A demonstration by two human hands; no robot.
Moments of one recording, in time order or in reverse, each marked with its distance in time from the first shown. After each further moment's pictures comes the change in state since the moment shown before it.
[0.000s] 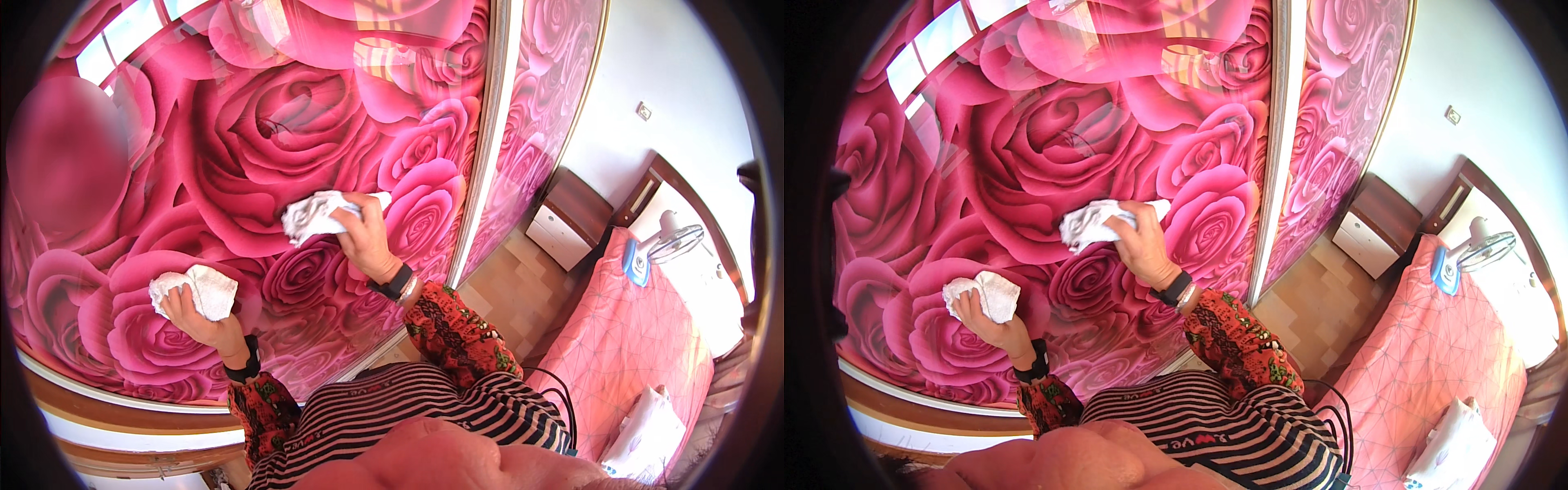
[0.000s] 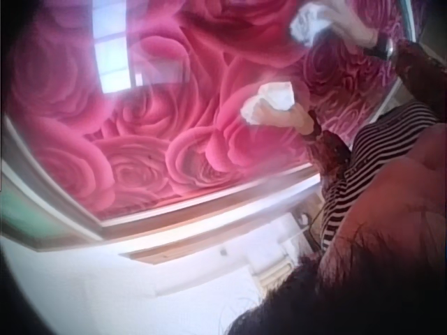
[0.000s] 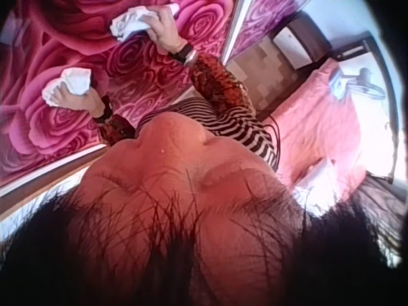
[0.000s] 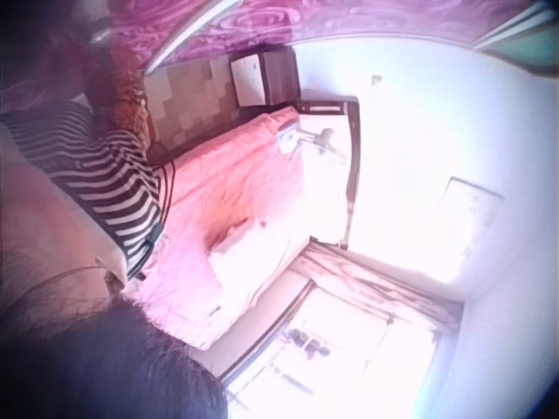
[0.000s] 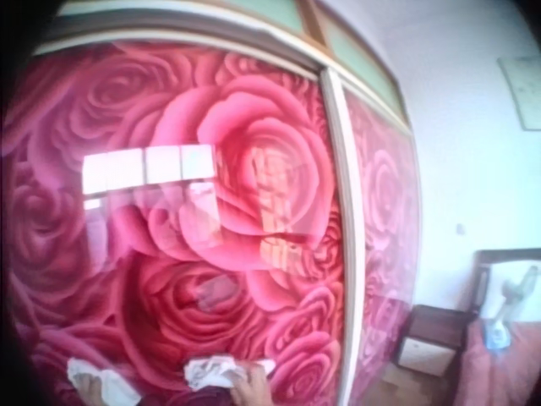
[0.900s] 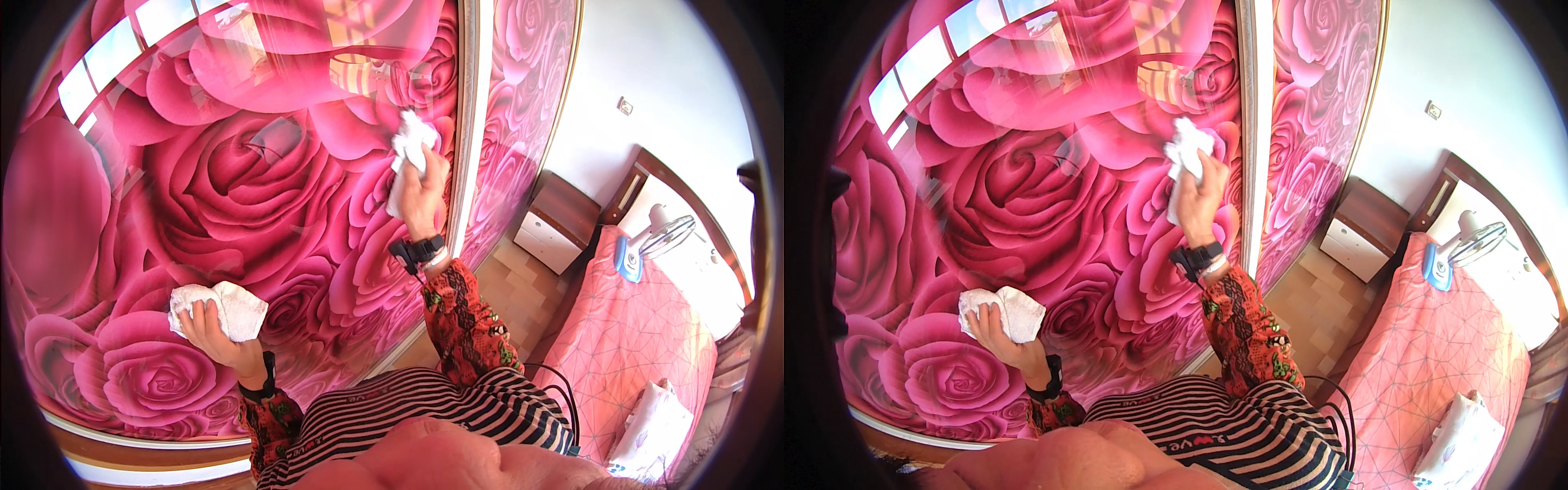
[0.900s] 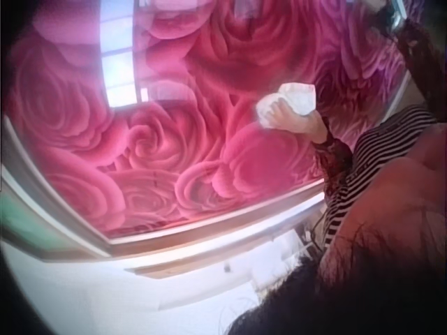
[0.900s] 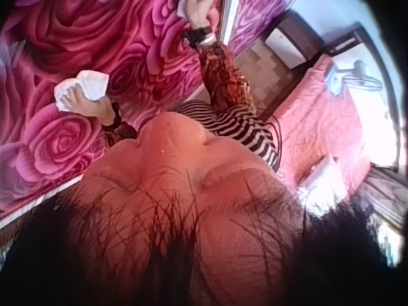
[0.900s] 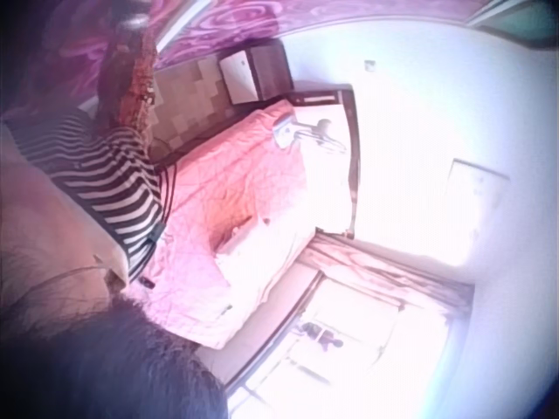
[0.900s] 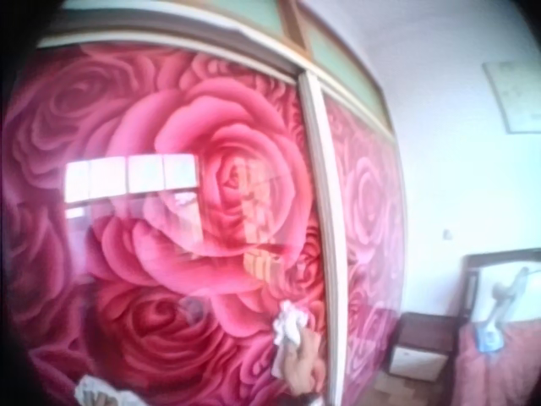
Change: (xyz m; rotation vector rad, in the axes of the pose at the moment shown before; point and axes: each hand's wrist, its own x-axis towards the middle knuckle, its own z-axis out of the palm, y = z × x) left_hand 0.007 0.063 0.041 -0.164 -0.051 0.046; right_hand 0.064 0.134 -0.071 -0.068 0.494 0.428
